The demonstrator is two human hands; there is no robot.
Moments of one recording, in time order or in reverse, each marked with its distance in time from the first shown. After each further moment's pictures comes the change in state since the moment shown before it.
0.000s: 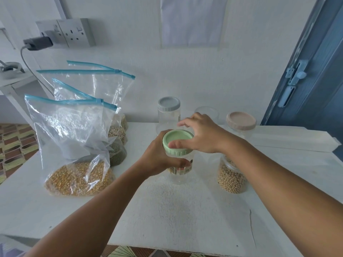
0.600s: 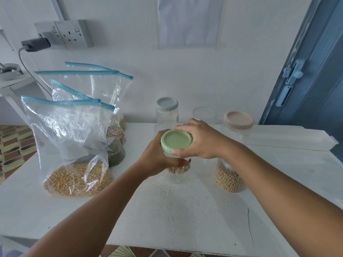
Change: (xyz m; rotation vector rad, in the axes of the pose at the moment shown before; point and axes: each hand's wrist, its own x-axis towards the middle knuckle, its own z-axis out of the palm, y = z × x) left_hand -0.001 -0.002 0.004 -0.022 0.016 0.027; right_hand -0.012 0.003 0.008 0.047 0.000 -0.029
